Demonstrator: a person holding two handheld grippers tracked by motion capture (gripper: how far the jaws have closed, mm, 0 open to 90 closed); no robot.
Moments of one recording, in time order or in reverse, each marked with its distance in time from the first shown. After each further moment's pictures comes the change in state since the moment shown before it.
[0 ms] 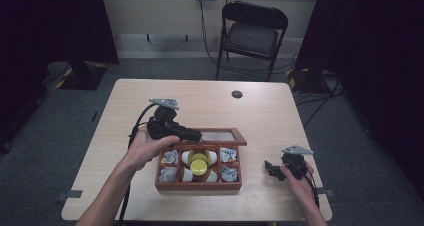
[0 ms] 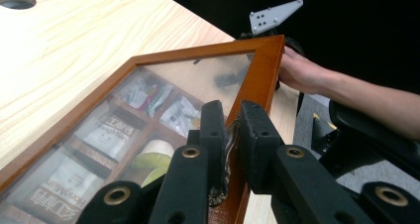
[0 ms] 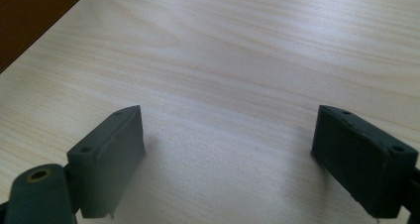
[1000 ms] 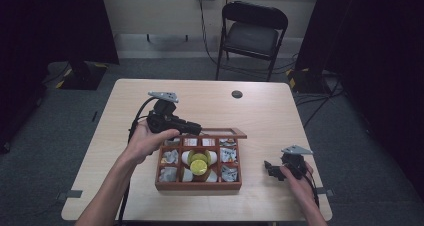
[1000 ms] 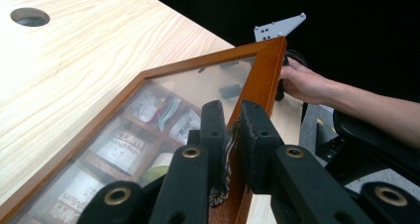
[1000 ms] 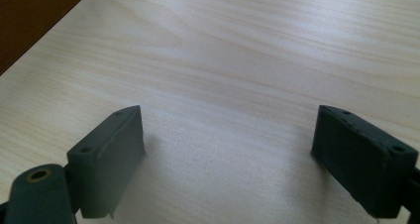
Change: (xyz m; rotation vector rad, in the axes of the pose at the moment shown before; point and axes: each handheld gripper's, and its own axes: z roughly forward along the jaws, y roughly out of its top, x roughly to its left) left arm 0.005 0.011 -0.003 0.000 0.006 0.022; right arm 0.001 0.000 0.000 0.001 0.000 -0.001
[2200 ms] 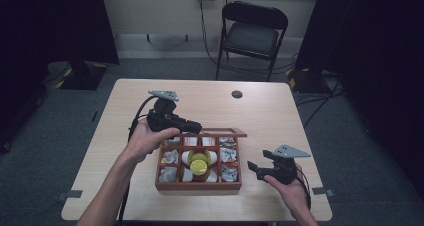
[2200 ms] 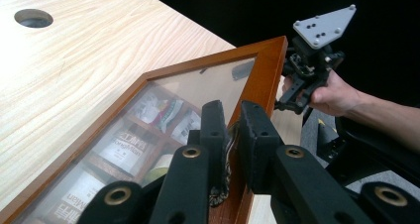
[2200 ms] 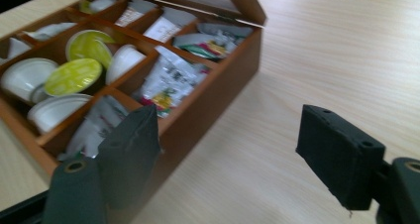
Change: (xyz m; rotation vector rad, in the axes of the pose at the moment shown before) left arm 0.001 0.004 -0.002 -0.015 0.013 -0.012; right arm 0.057 0.032 -0.043 -0.184 0.284 -0.072
